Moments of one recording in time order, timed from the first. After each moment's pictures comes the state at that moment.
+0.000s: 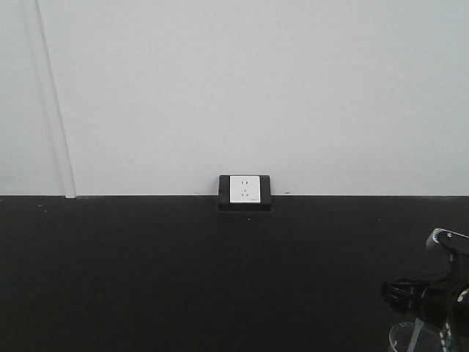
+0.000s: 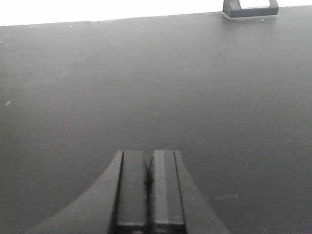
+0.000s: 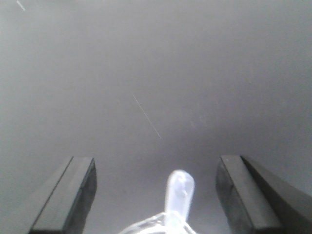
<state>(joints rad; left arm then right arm) -0.07 -0.01 0.03 -0.02 0.01 0.05 0.01 1.57 -0.85 0.22 0.11 0.08</state>
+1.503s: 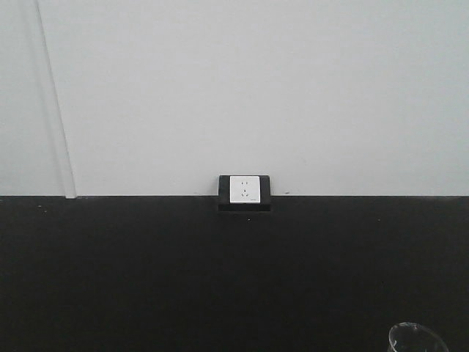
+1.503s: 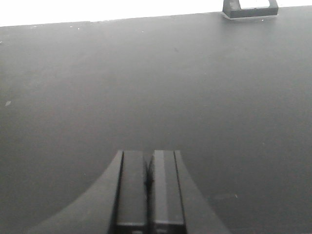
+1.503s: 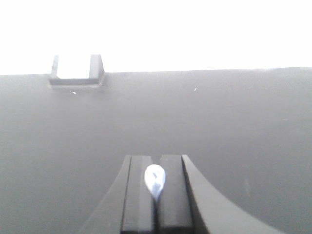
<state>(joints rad) -0.07 -0.01 0.03 -0.02 0.01 0.05 0.01 0.80 -0.54 -0.06 0.09 0.08</state>
